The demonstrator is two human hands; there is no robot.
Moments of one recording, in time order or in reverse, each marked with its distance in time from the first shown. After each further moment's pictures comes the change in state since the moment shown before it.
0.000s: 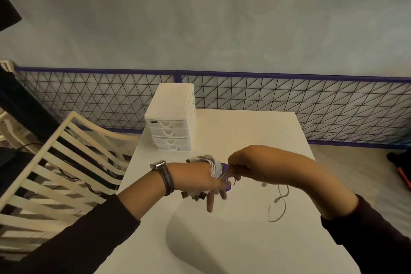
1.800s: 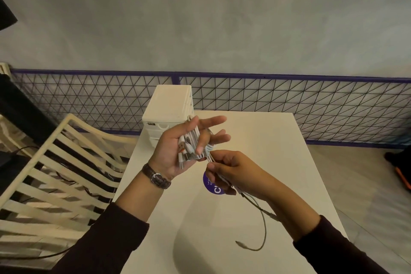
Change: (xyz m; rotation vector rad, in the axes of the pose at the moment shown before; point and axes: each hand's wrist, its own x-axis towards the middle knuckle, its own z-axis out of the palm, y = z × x) left_hand -0.006 -0.012 -0.026 -1.226 0.207 0.791; right_hand 0.020 -0.018 0.040 1.113 0.196 0.037
